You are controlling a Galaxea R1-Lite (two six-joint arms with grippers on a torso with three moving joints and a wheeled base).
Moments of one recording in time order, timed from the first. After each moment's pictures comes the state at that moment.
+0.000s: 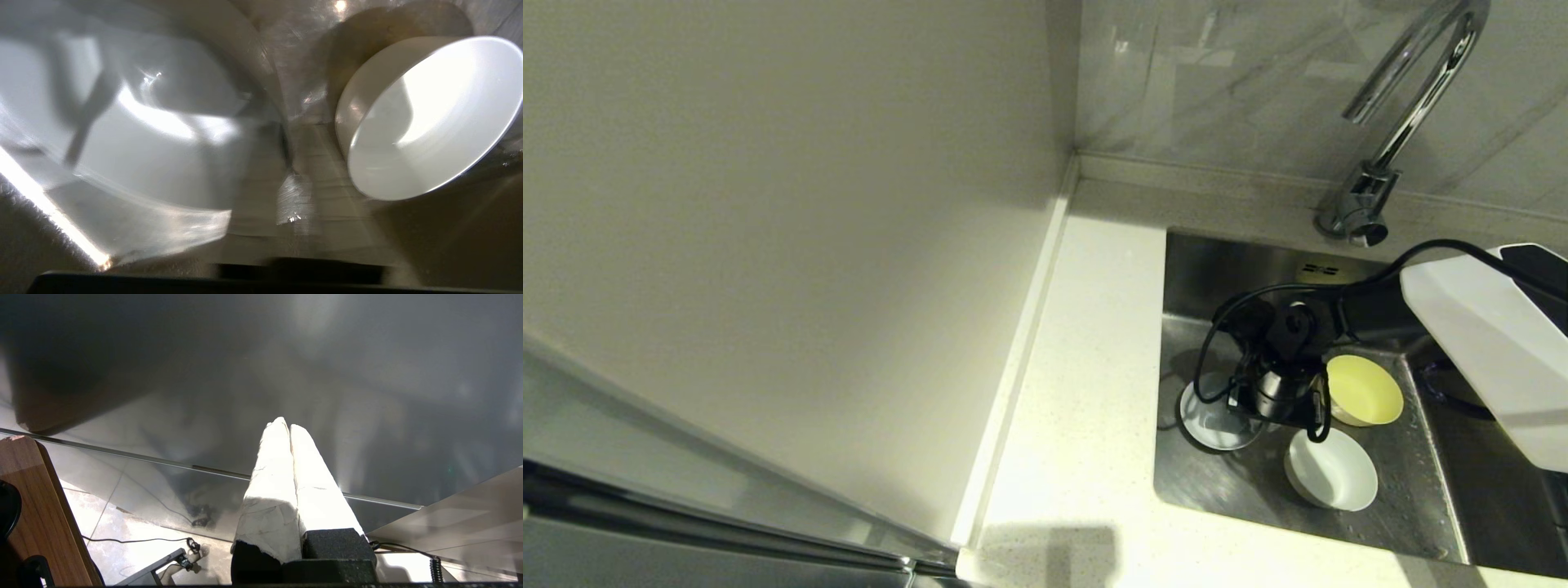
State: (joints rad) left arm 0.00 0.00 0.00 -0.01 0.00 -0.01; right arm 0.23 2.34 -1.69 0.62 -0.35 0.61
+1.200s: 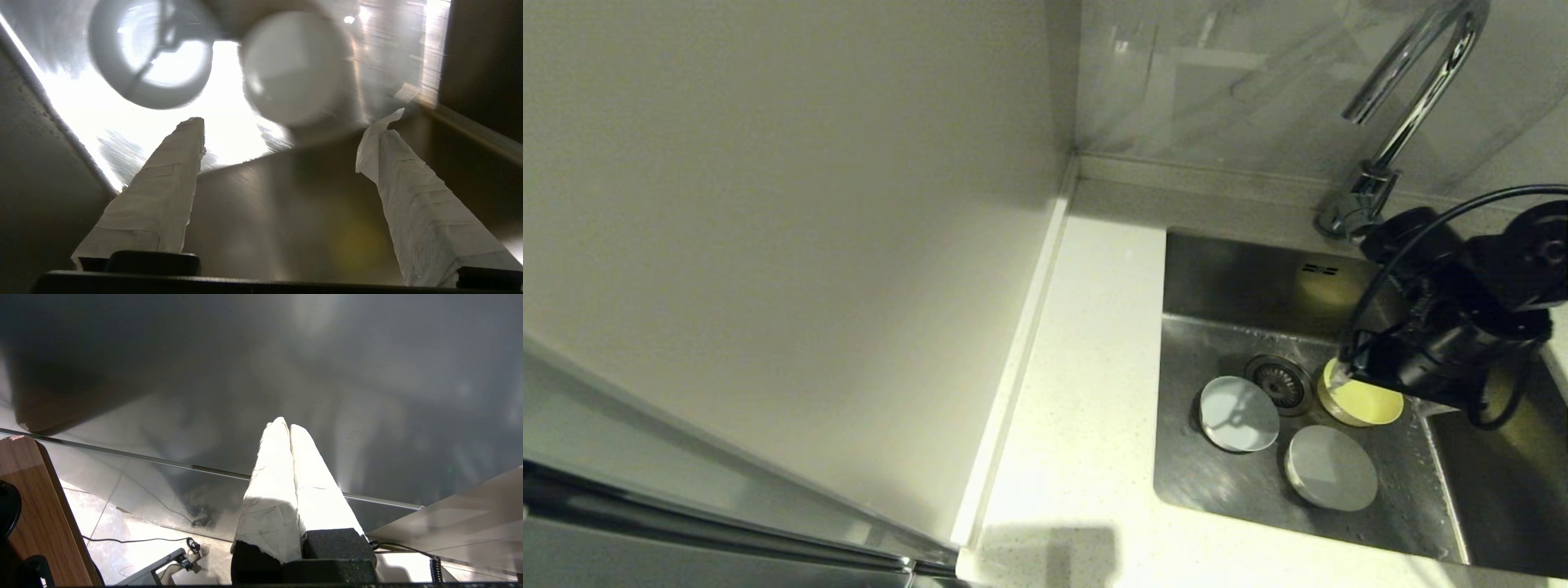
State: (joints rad) left arm 0.00 0.00 0.00 -0.01 0.00 -0.01; right arm 0.12 1.79 -1.41 0.71 -0.32 0.61
